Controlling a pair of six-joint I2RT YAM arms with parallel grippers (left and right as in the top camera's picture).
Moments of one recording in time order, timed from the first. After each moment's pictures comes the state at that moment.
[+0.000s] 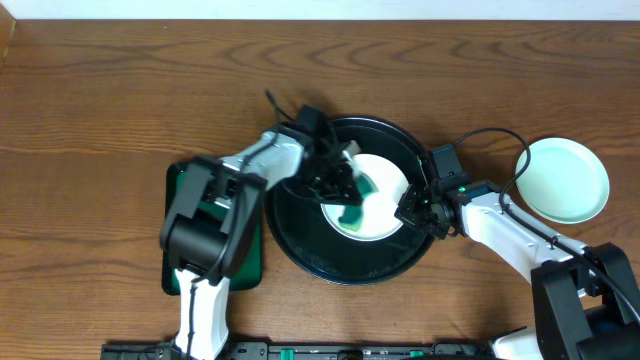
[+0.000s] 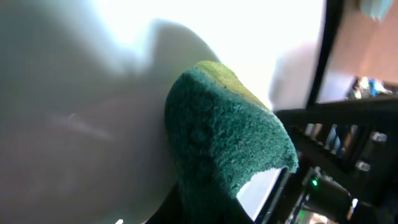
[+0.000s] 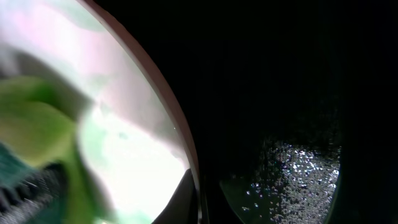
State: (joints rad) left arm -0.44 2.12 1.28 -0.59 0.86 -0.21; right arm 0.34 1.62 0.78 -0.45 -0.22 0.85
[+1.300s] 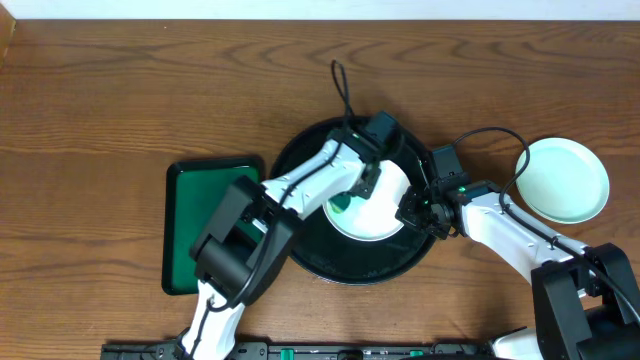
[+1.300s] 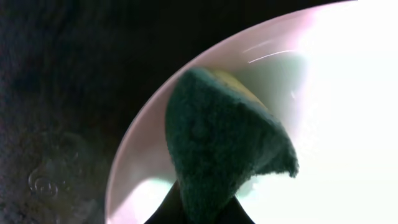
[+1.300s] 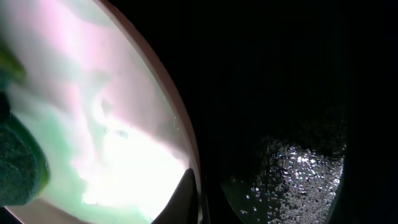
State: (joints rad) left arm -0.71 2.11 1.49 -0.76 -0.16 -0.27; right arm 0.34 1.62 0.78 -0.46 -0.22 0.83
